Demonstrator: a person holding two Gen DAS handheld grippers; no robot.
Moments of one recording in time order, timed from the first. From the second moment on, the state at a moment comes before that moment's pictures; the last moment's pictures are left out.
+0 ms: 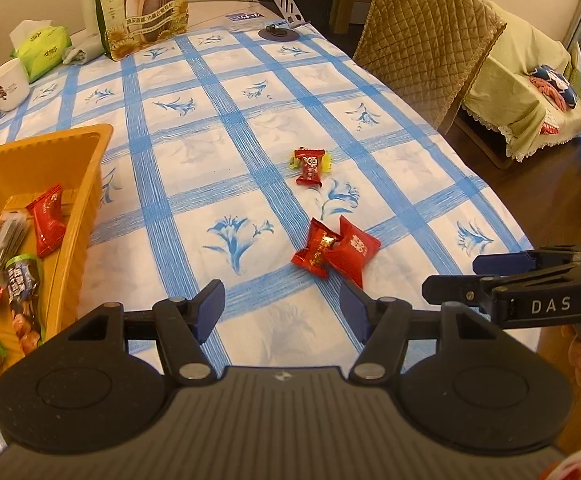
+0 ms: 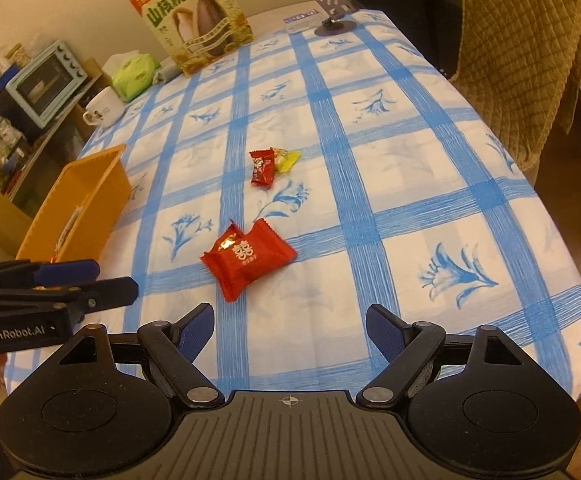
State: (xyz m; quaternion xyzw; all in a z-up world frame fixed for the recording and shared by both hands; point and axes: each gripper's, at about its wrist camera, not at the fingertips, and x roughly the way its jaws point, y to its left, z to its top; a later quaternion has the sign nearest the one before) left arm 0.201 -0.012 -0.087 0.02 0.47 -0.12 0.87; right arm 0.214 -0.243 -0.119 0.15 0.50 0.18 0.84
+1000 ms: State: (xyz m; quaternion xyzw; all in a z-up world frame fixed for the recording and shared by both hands) left arm 0.241 0.004 -0.115 0.01 0.50 -0.12 0.86; right arm 0.265 -0.198 -0.142 0.17 0.50 0.17 0.84
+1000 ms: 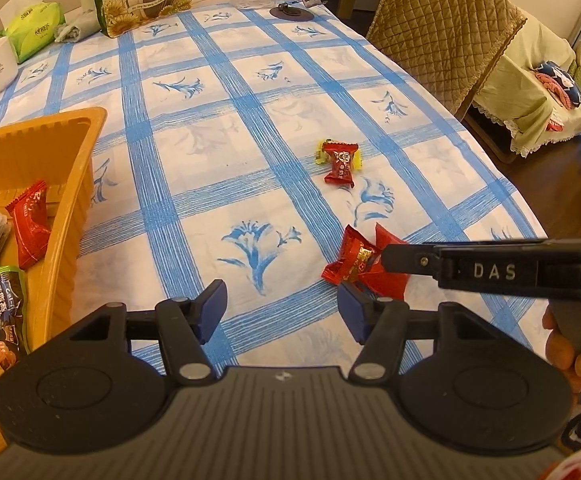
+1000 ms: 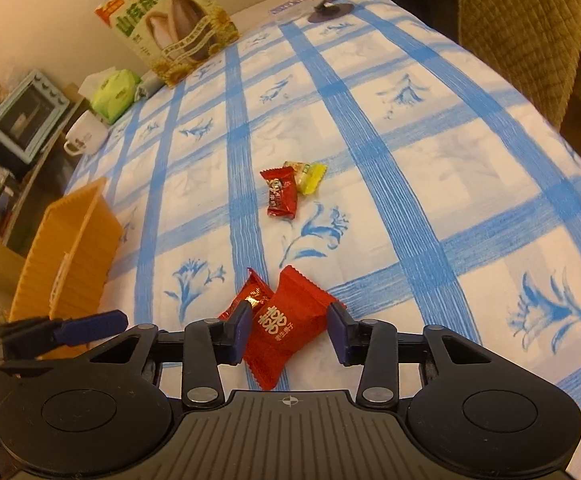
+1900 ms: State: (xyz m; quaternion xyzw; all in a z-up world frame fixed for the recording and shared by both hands) left arm 0.251 -0.002 -0.119 0.03 0.49 -0.13 0.86; right arm 0.270 -0.197 -0.151 0.17 0.51 0.16 0.83
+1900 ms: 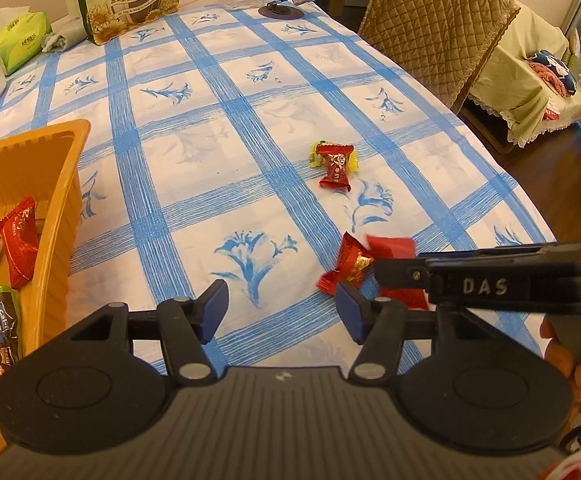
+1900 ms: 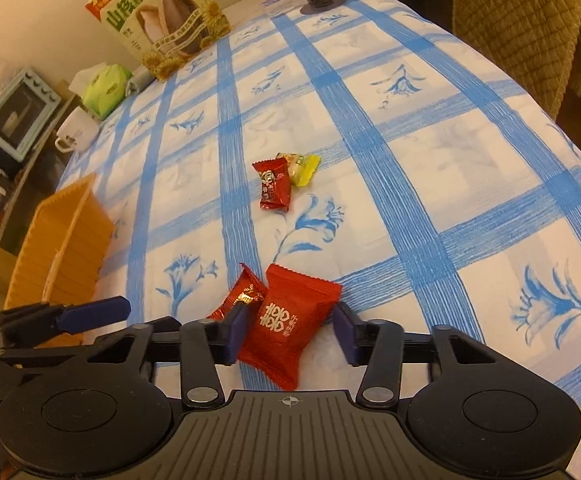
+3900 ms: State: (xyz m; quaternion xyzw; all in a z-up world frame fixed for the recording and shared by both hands) left arm 0.175 -0.005 -0.058 0.02 0.42 -0.16 0.89; right arm 0.201 -0.246 -0.075 0.12 0.43 0.20 0.87
